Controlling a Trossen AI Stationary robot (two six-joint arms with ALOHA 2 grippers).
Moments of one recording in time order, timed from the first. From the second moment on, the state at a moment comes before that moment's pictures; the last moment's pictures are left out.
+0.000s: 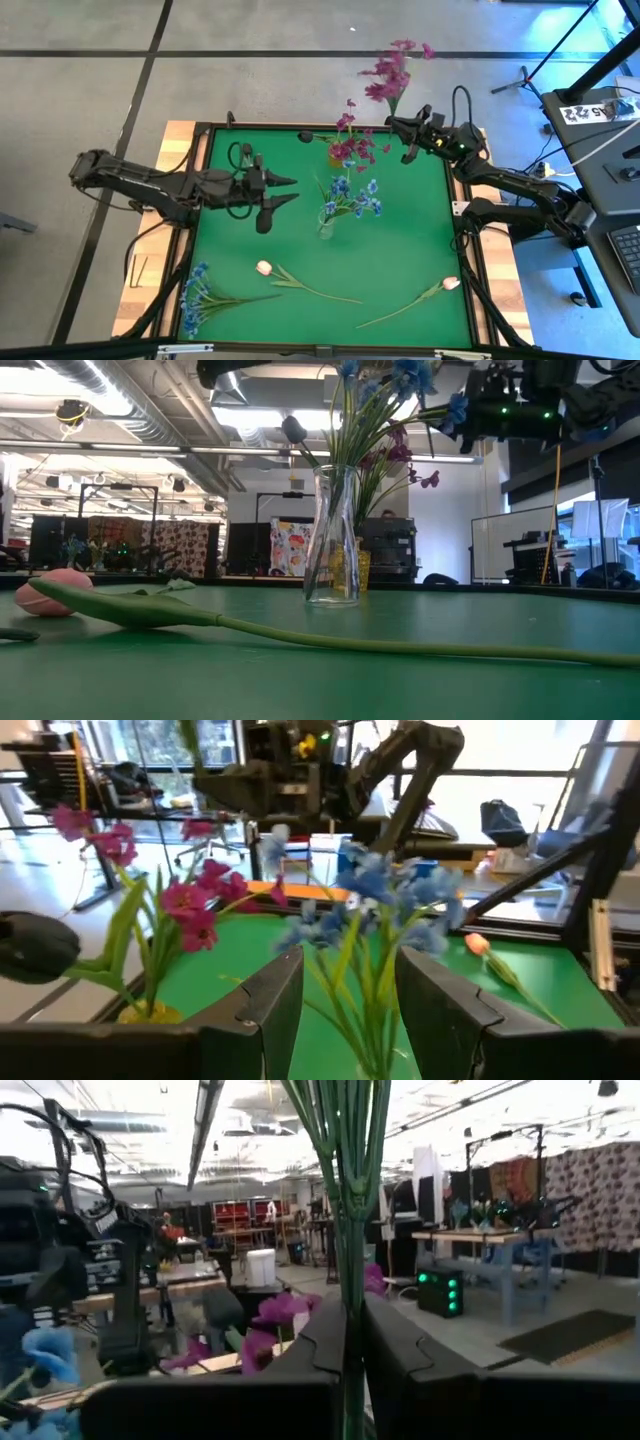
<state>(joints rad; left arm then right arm) -0.14 1.04 0.77 0.15 -0.39 -0.05 -0.75 1.02 0.46 0.84 -0.39 0.17</state>
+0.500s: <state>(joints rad) -0.01 1.05 0.81 0.32 -0.40 -0.02 -0.75 1.03 0.46 1.02 -0.52 0.36</state>
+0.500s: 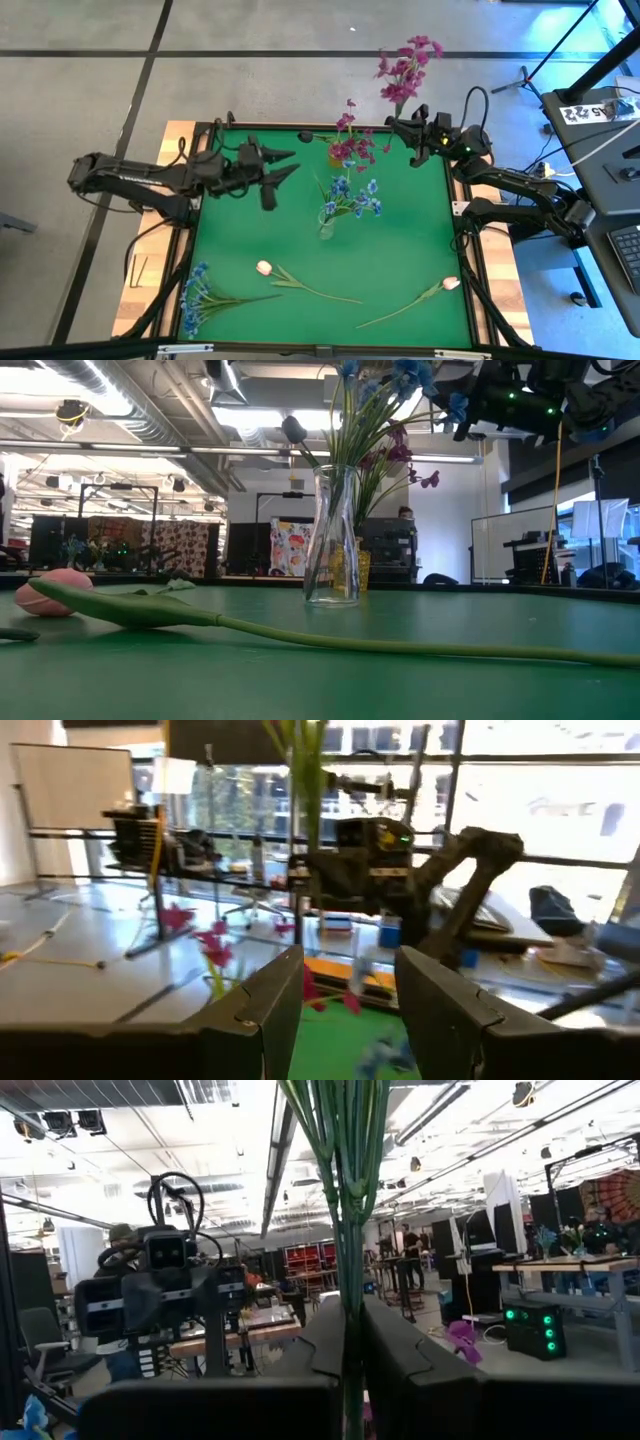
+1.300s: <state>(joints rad) 0.20 1.40 1.21 0.30 -0.07 -0.08 -0.46 1.22 0.73 0.92 -0.48 0.31</state>
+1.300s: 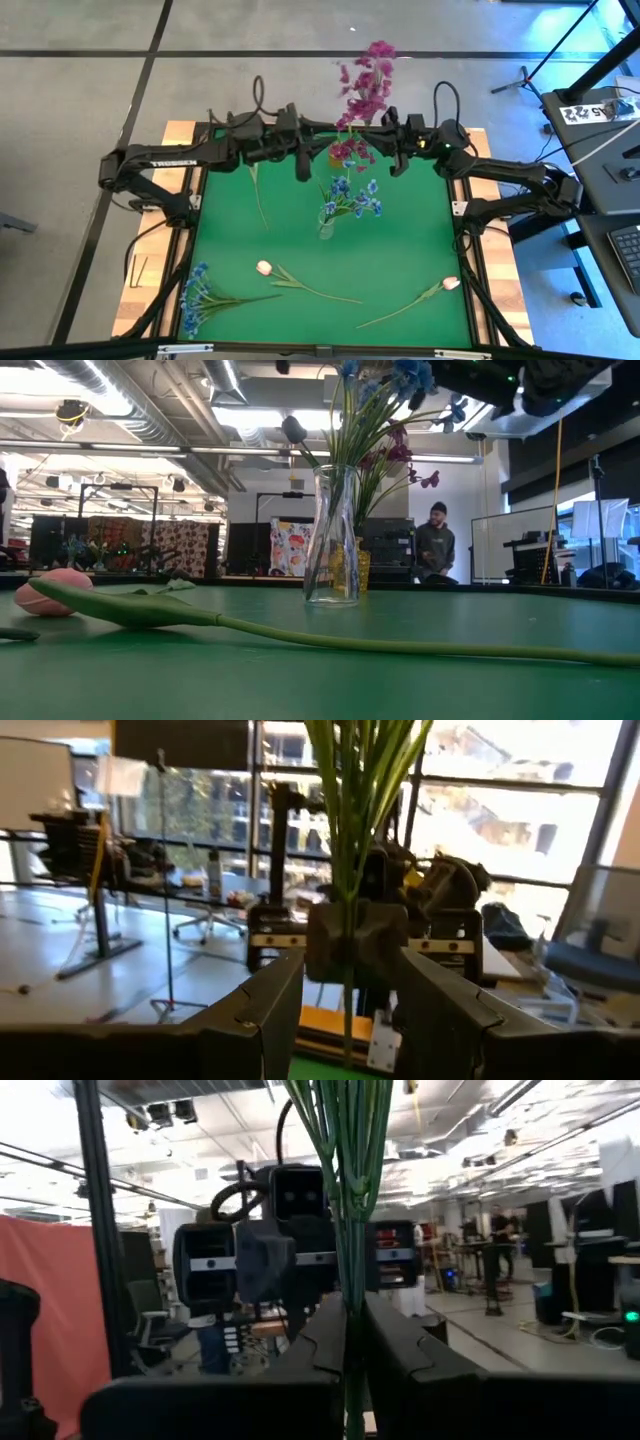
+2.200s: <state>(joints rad) 0.20 1.50 1.30 0.28 -0.07 -0.08 -0.37 1.37 0.81 0.92 -0.46 0.31</state>
